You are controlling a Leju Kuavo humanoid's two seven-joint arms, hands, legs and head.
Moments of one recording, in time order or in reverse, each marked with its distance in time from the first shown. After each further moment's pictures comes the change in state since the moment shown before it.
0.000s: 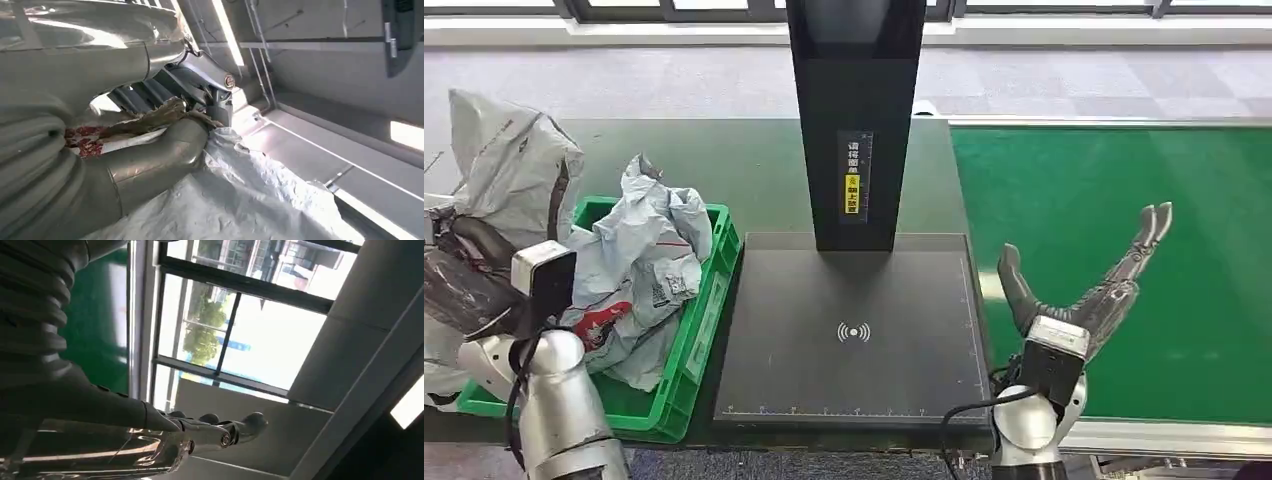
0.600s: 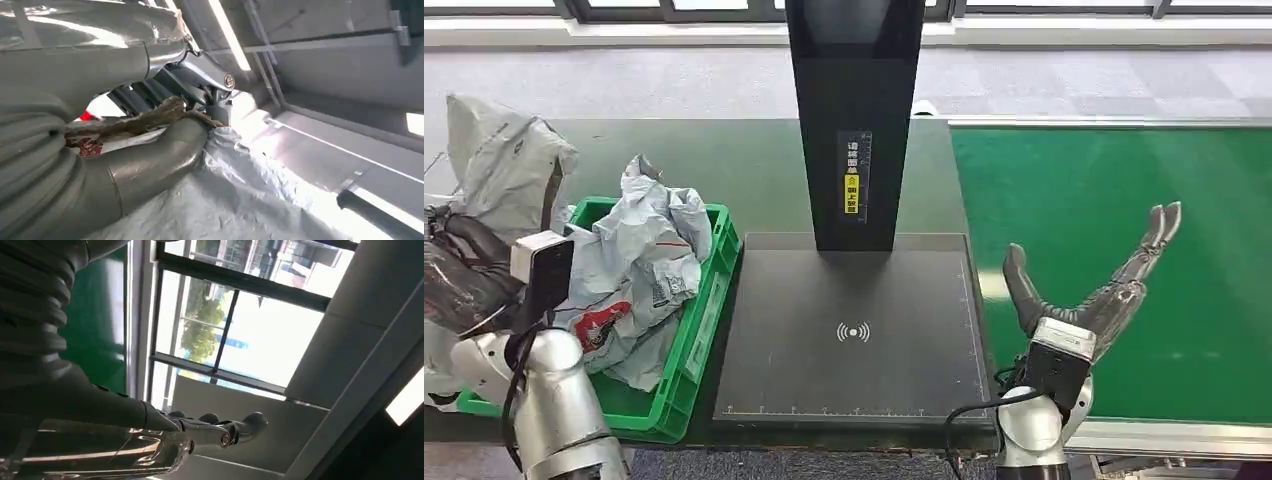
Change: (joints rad) left arm -0.009 -0.004 0.007 -0.002 -0.125 0.000 0.080; right arm 0.005 0.002 -0.011 -0.019 0.010 0.012 0.002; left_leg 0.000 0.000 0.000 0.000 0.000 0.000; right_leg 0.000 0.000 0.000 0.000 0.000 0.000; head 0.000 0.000
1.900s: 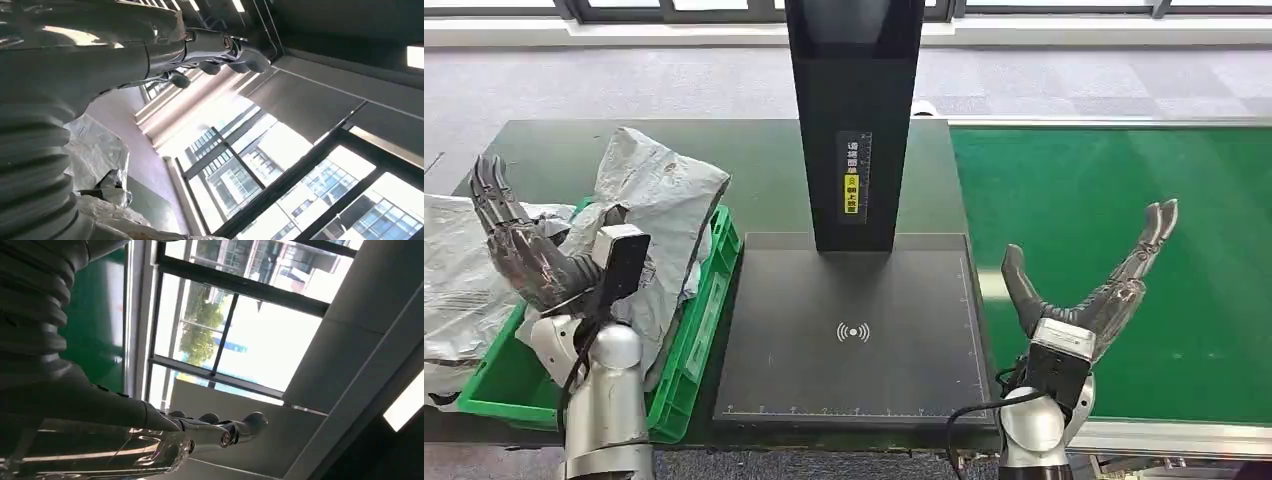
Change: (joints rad) left arm 0.037 -0.016 -0.194 0.111 -0.048 -0.001 0.157; right arm 0.001 0.000 -0.010 -0.004 0.010 0.031 -0.002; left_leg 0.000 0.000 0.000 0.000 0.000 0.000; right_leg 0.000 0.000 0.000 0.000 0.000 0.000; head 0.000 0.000
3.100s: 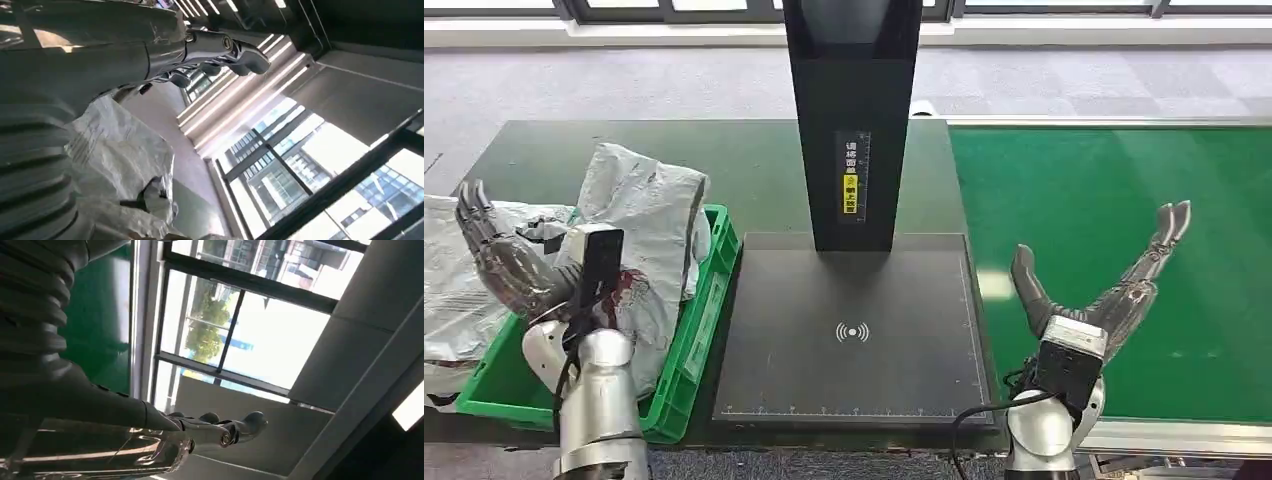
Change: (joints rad) left arm -0.054 0.004 0.187 0.080 0.021 0.000 0.001; right arm 0.014 0.000 -0.019 -0.035 0.024 0.021 0.047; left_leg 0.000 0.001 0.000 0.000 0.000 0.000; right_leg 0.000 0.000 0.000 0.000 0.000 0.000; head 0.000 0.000
